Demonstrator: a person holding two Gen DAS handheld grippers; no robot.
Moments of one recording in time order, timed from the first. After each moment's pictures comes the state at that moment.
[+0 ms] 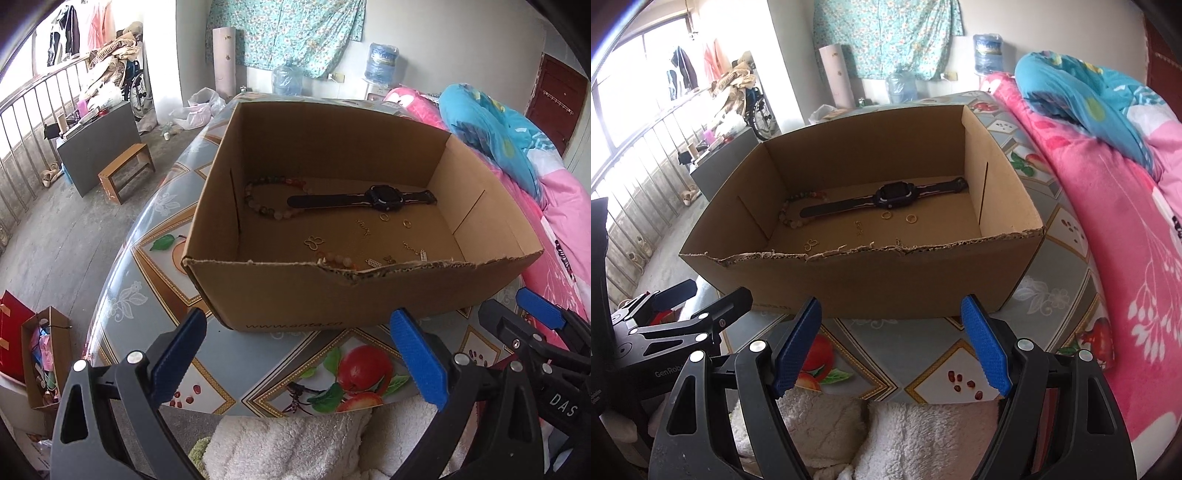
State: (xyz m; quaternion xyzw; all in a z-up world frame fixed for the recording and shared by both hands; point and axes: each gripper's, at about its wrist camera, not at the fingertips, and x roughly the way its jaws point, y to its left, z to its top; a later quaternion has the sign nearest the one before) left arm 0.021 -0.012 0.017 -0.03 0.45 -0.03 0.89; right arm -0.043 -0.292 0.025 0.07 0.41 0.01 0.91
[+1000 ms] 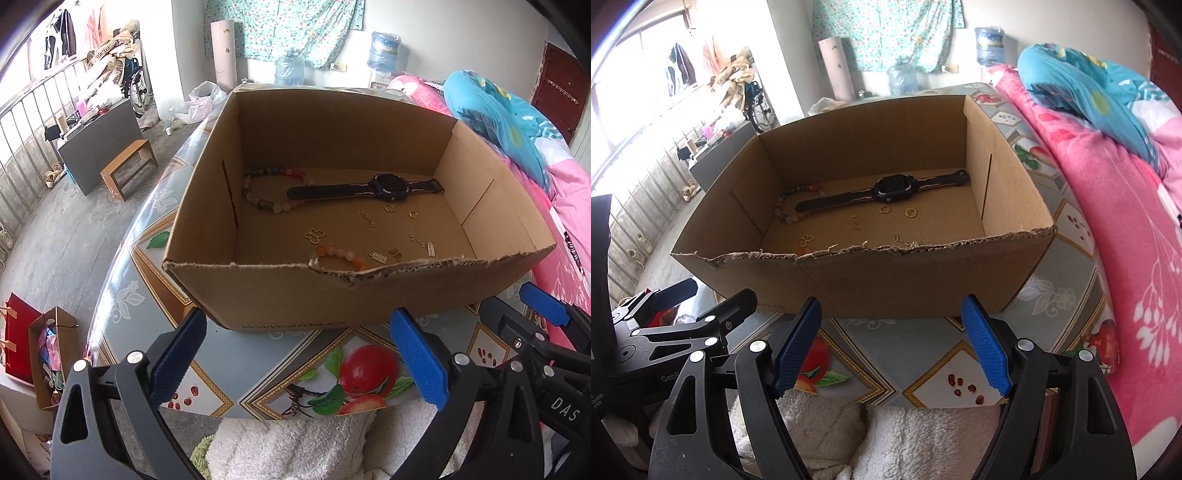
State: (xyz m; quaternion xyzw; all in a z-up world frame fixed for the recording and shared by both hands) left arm 0.031 -0.027 0.010 -0.01 0.47 -0.02 0.88; right arm -0.033 -0.294 0.020 0.07 0.43 0.01 0.90
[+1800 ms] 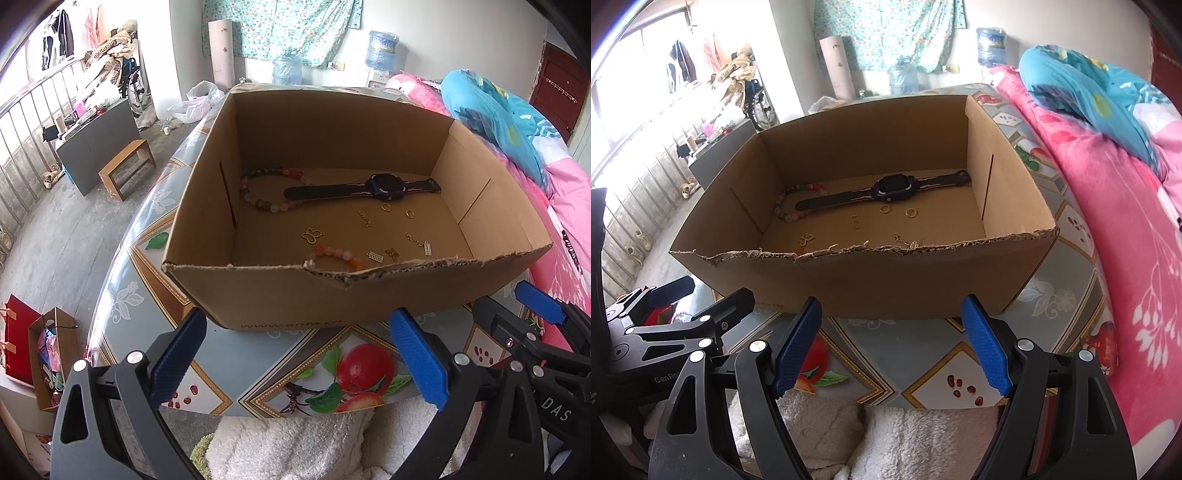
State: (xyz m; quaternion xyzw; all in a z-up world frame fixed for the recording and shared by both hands) left arm 0.029 -0.027 0.012 -0.01 0.47 -0.02 0.88; right arm -0.031 -0.295 0.021 0.06 0.43 0.01 0.90
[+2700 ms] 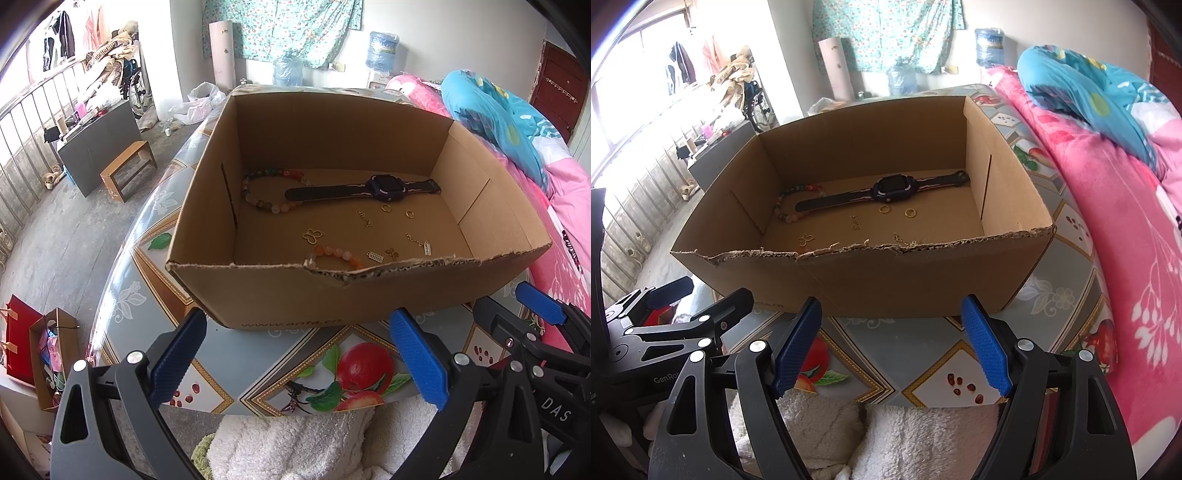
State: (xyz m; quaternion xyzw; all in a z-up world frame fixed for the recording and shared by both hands) left arm 0.028 -0.027 0.013 -0.01 0.47 -0.02 0.88; right arm -0.033 -0.296 0.021 0.06 0.43 0.01 0.90
